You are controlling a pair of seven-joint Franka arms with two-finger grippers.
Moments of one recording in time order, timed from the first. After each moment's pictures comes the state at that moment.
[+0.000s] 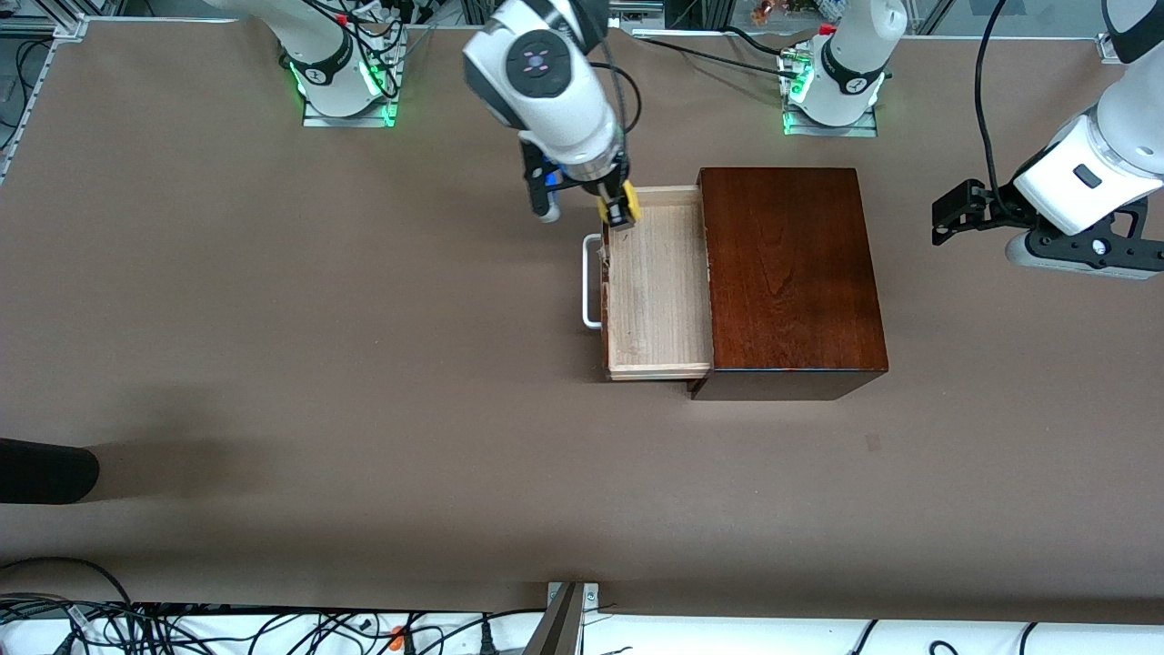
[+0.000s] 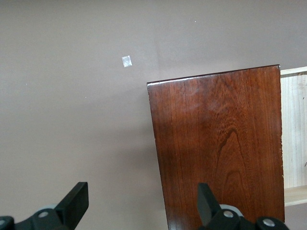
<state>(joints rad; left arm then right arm) -0.11 0.07 0.00 -1.53 0.00 1.54 0.01 0.82 0.47 0.10 -1.54 0.23 2.16 2.21</state>
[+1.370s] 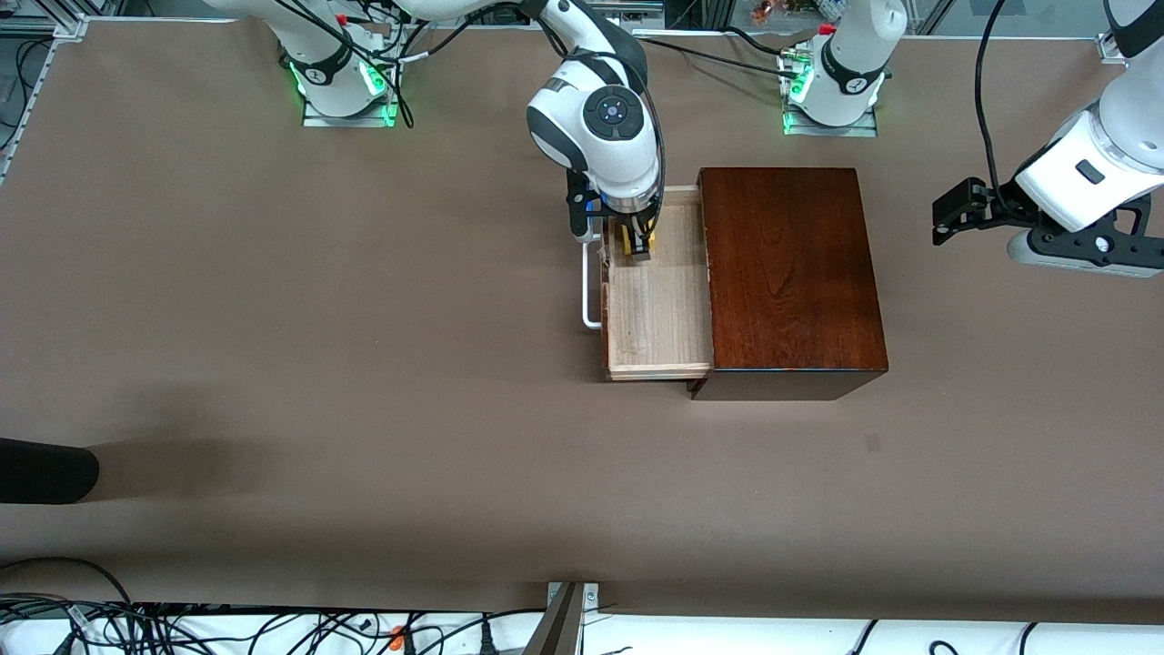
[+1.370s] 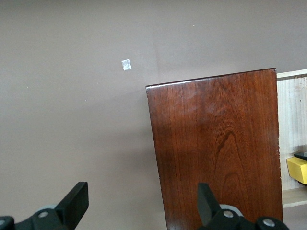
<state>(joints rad) -0.11 0.07 0.00 -1.52 0.00 1.55 0.01 0.88 0.67 0.09 -1.45 0.09 2.24 2.38</state>
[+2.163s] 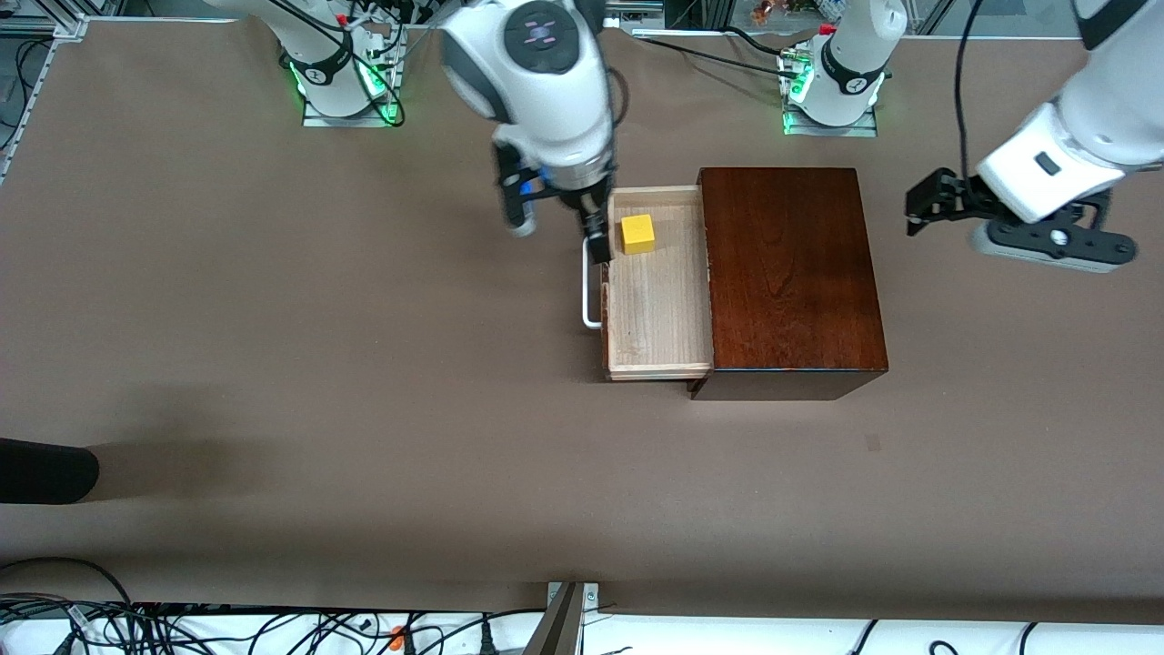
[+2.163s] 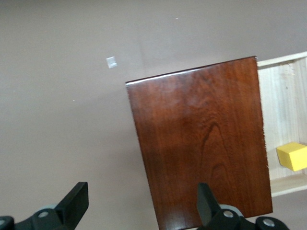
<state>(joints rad) -0.12 0.07 -0.07 -1.52 0.00 1.53 0.01 0.76 0.50 0.01 -1.25 0.08 1.83 2.05</state>
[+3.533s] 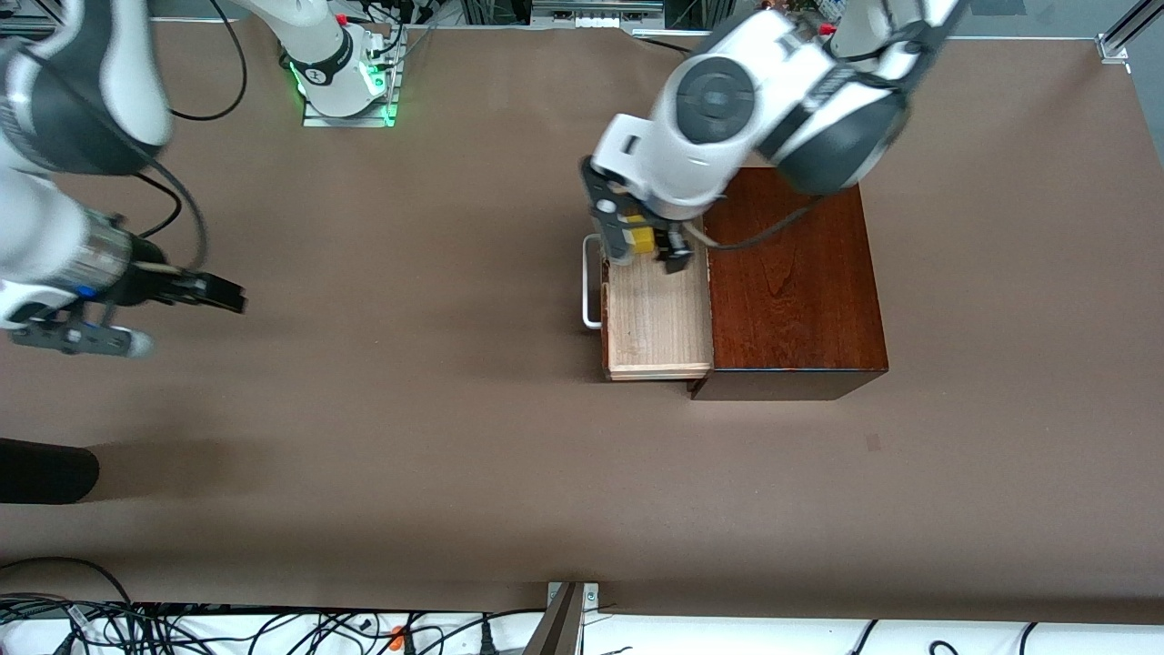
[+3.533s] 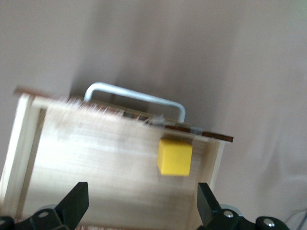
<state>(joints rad) -0.30 0.48 -0.53 -1.36 0.09 1.68 0.55 0.26 0.23 -0.26 -1.49 0.10 1.63 0.07</state>
